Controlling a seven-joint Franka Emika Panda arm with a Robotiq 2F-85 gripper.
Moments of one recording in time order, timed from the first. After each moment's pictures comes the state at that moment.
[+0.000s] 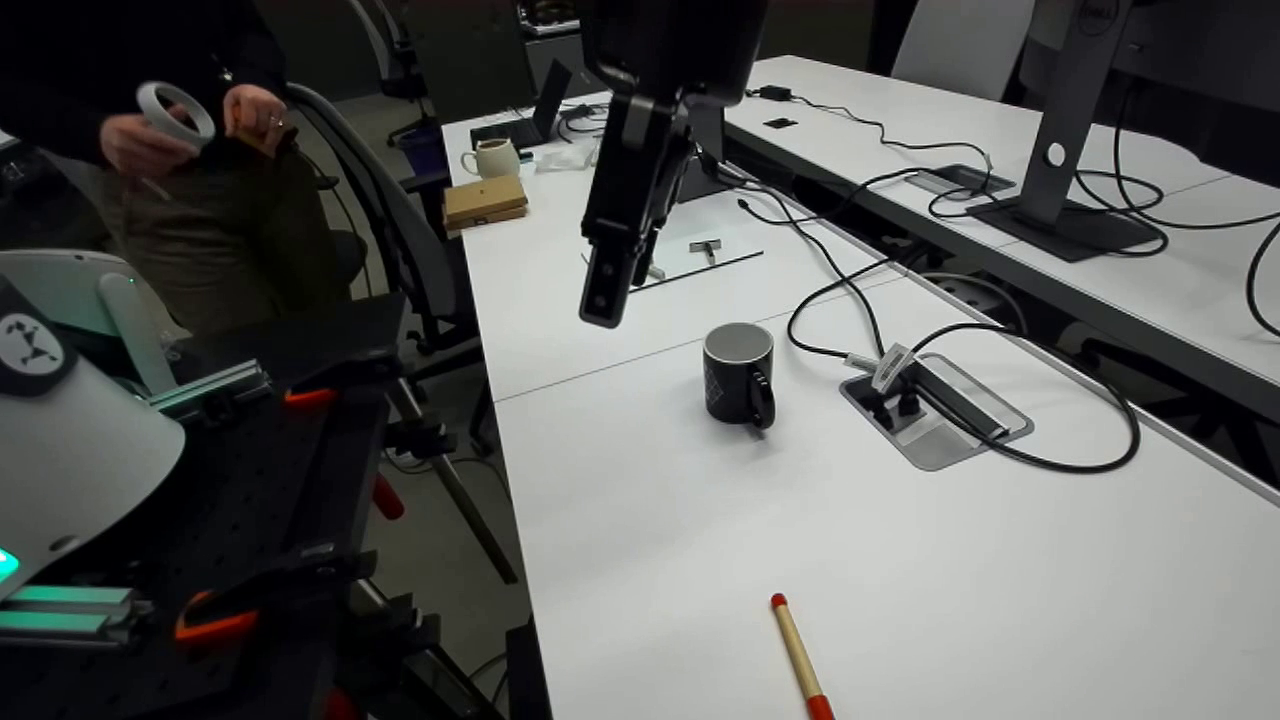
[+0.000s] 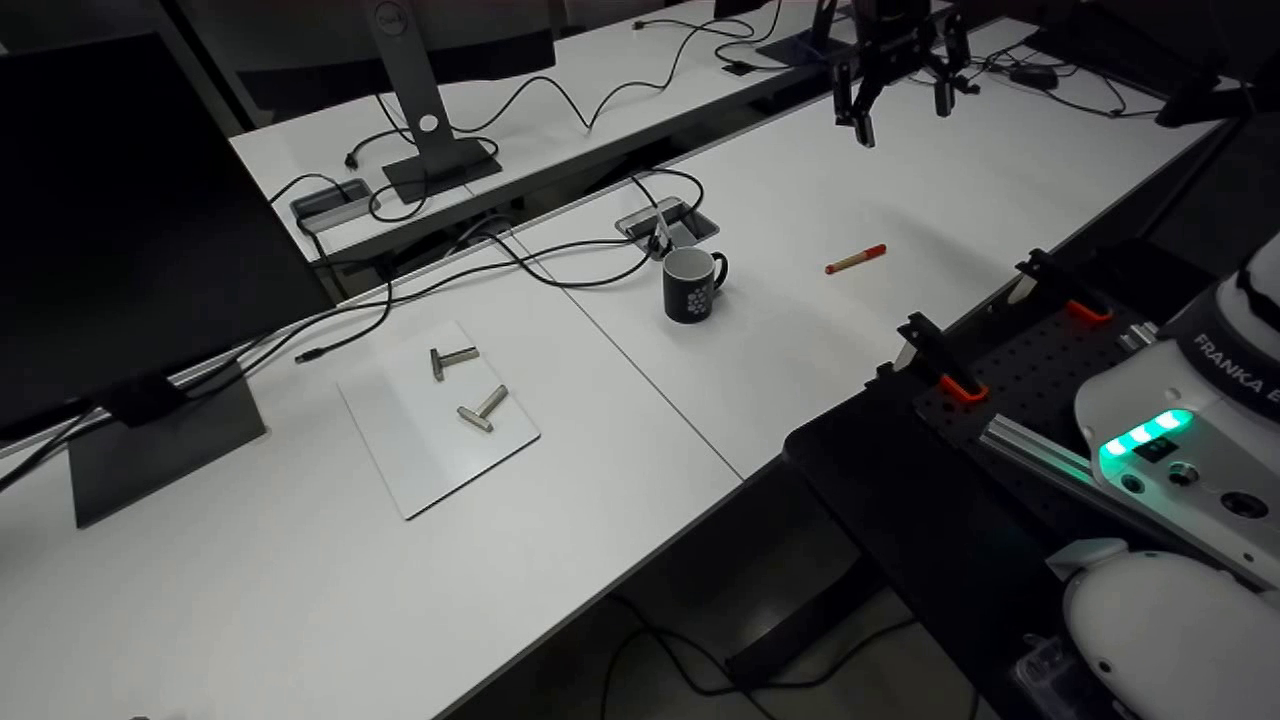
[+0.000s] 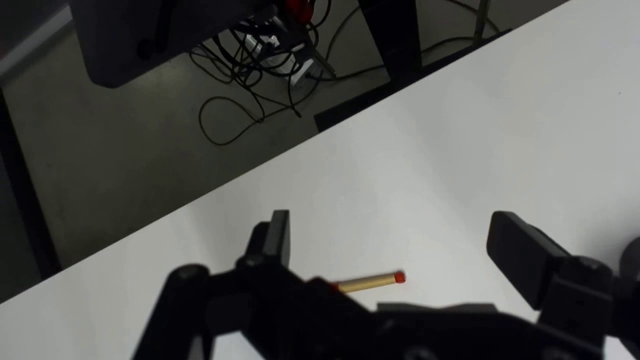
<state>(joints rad) -0.02 0.17 -0.05 -2.34 -0.23 2.10 0.49</state>
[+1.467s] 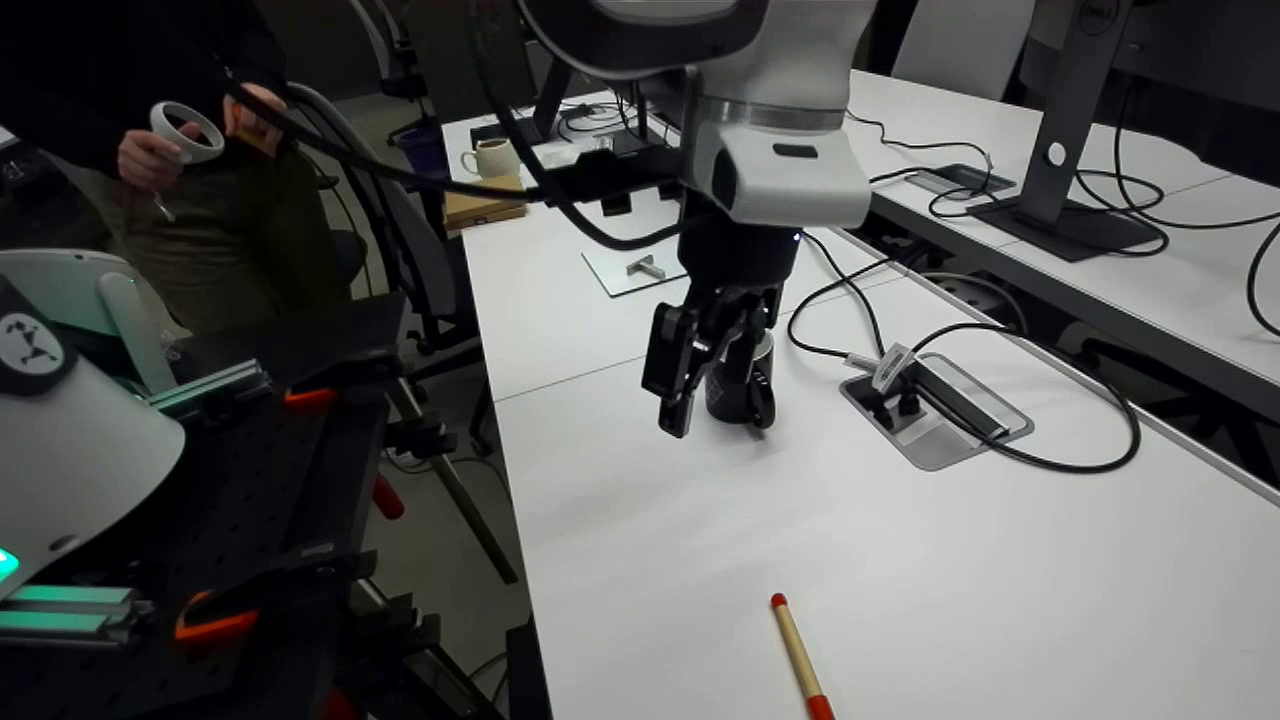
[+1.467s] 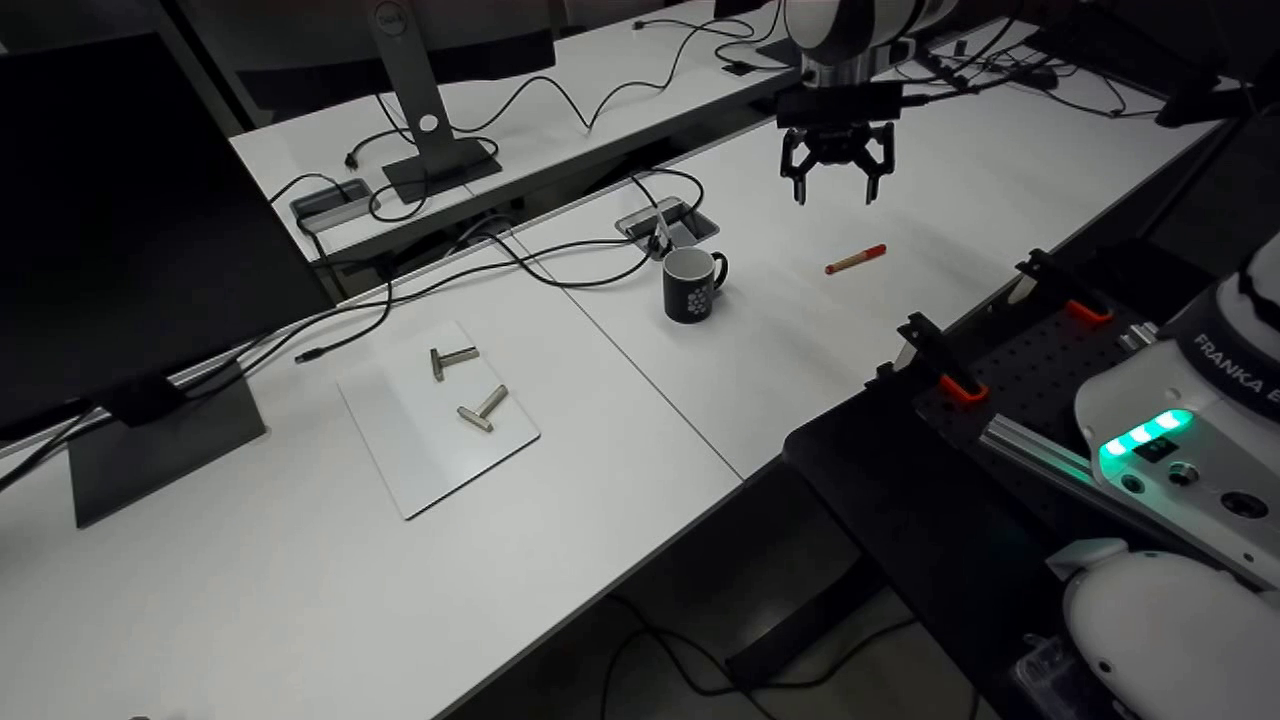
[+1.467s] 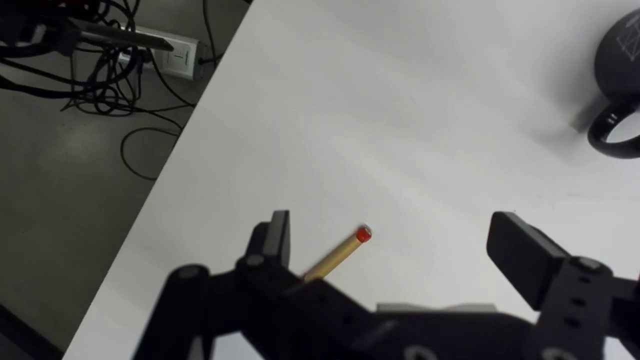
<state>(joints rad) 0.07 0.48 -0.14 -2.31 -0.04 2.58 0.87</state>
